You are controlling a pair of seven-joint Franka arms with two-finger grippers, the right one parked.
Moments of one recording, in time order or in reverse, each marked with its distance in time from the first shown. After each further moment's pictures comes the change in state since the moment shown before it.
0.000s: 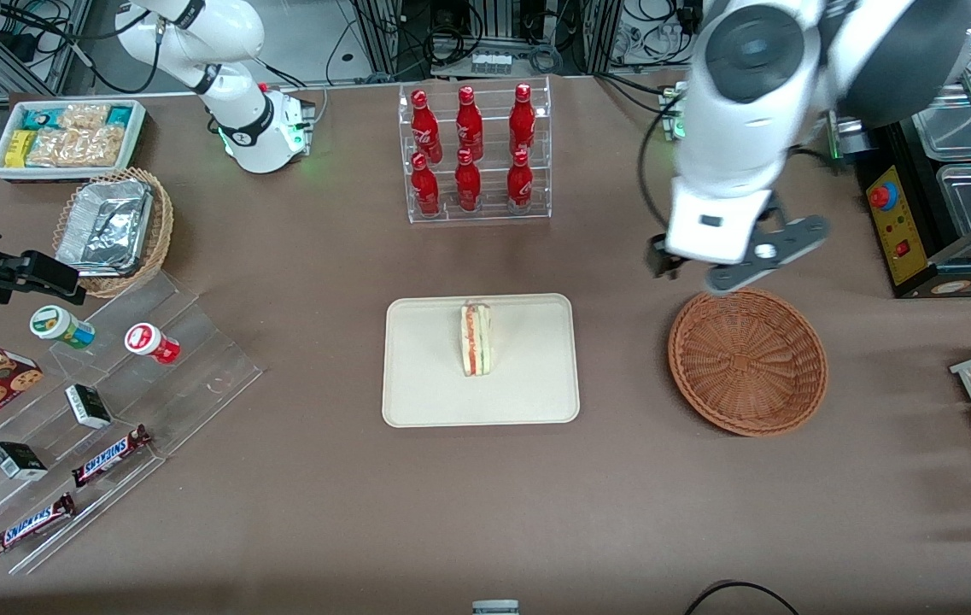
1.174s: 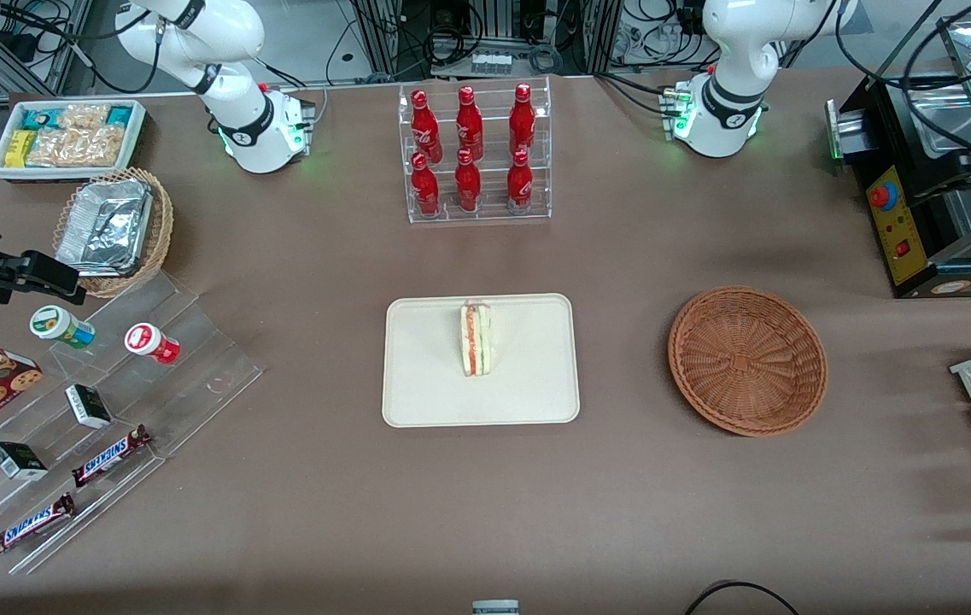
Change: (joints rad) arm 0.376 -0.217 0.200 -0.158 -0.192 -0.102 0.923
